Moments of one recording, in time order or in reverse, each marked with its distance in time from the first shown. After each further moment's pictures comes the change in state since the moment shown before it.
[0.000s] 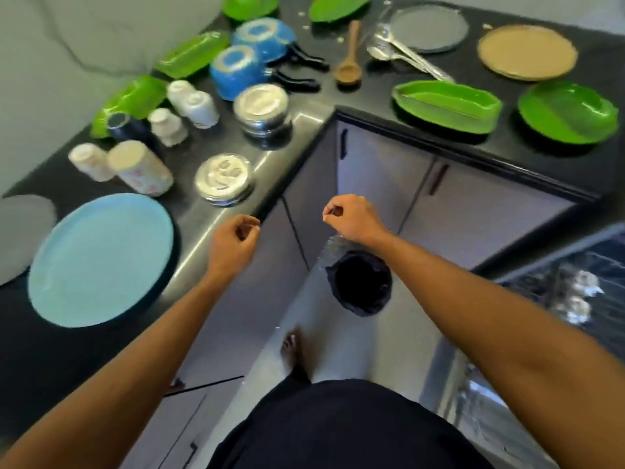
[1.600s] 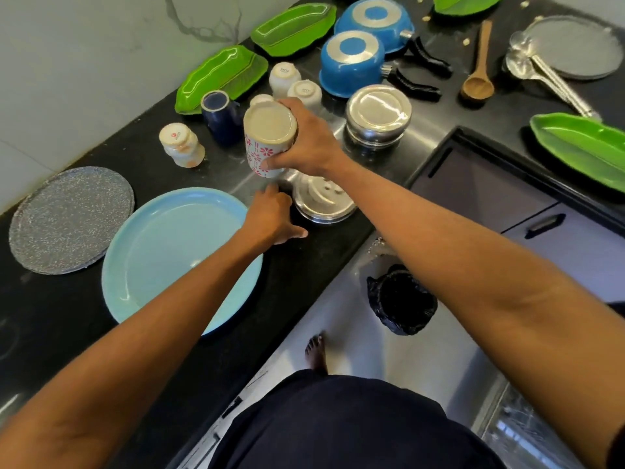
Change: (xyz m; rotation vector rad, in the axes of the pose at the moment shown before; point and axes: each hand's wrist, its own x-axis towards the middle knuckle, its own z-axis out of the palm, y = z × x) left_hand 0.134 -0.065 -0.106 0.612 -0.376 -0.046; right_hand 0.190 -0.264 0.107 0.227 -0.088 -0.416
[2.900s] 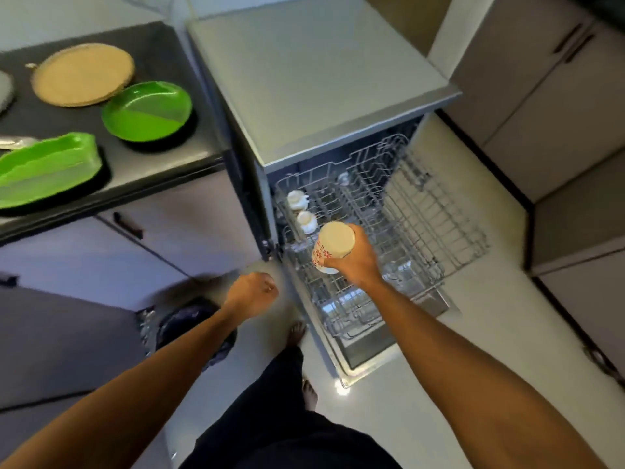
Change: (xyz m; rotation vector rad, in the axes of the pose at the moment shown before) left_hand -0.176 0.547 0.293 0.254 -0.573 0.843; right_hand -0.754 0.238 -0.278 0.190 1.196 1.174
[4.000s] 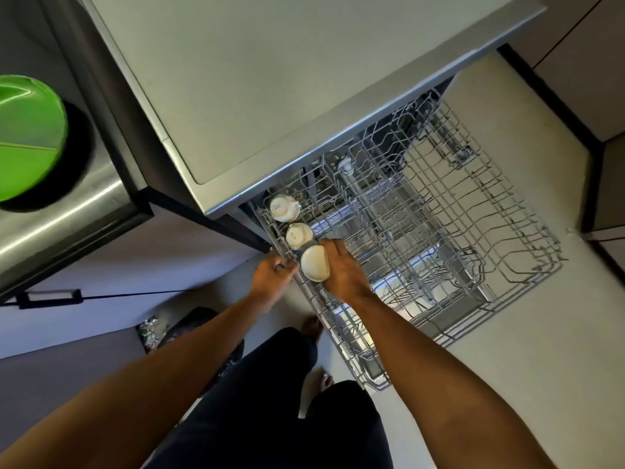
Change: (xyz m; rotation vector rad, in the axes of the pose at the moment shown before) left_hand 0.234 0.047 0.037 -0.599 0.061 -0.217; right_hand 0.169 0.081 0.068 -0.443 -0.279 -0.122
